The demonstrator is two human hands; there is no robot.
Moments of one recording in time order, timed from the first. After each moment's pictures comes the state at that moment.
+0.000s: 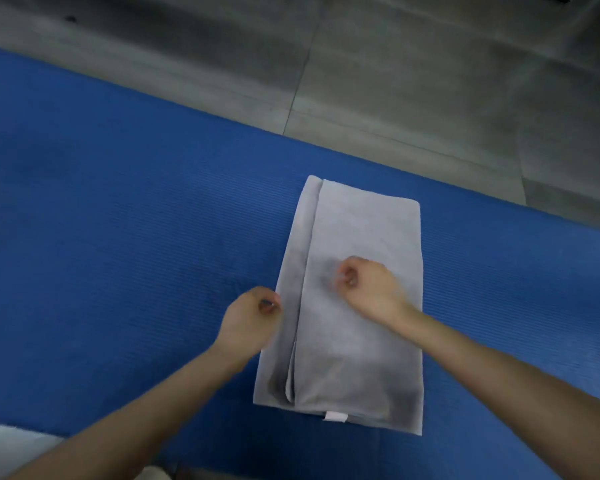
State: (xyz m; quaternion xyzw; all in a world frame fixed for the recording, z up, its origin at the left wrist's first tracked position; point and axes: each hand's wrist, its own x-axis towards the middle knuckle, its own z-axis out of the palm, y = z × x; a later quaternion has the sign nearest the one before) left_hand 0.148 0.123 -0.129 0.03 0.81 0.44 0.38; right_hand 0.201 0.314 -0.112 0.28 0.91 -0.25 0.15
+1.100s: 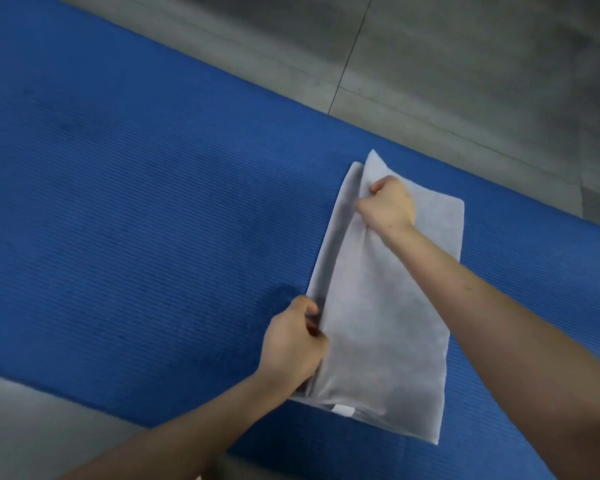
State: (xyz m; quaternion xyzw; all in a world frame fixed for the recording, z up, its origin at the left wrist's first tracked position) left_hand 0.176 0.117 -0.148 0.08 0.84 0.40 0.35; right_hand 0.075 0.322 -0.130 0.41 0.87 -0.28 0.04
